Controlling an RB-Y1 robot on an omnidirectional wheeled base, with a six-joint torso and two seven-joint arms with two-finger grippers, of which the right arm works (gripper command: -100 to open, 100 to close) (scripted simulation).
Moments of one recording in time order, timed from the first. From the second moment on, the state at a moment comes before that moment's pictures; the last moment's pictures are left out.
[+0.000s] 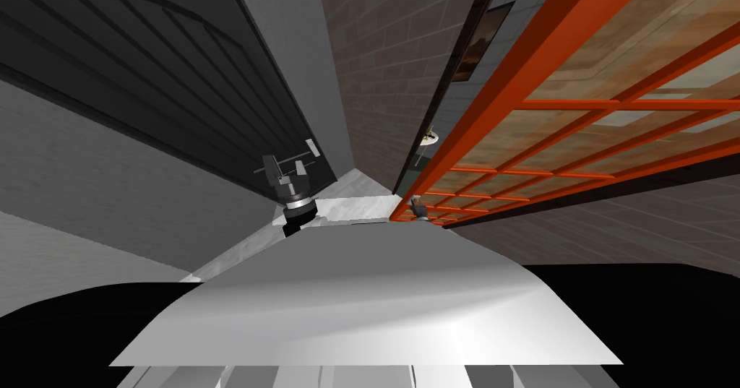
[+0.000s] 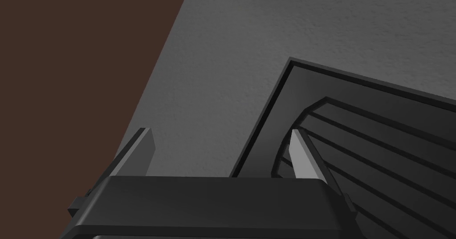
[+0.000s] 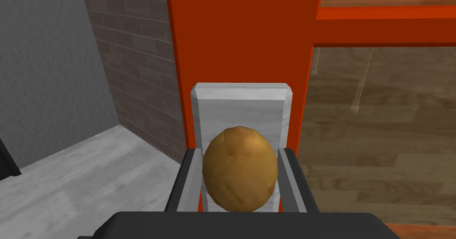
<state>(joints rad) 0.19 -0.39 0.18 -0.79 -0.34 -0.97 -1.74</state>
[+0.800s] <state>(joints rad) 0.23 -0.44 0.24 -0.76 -0.30 -1.05 -1.81</state>
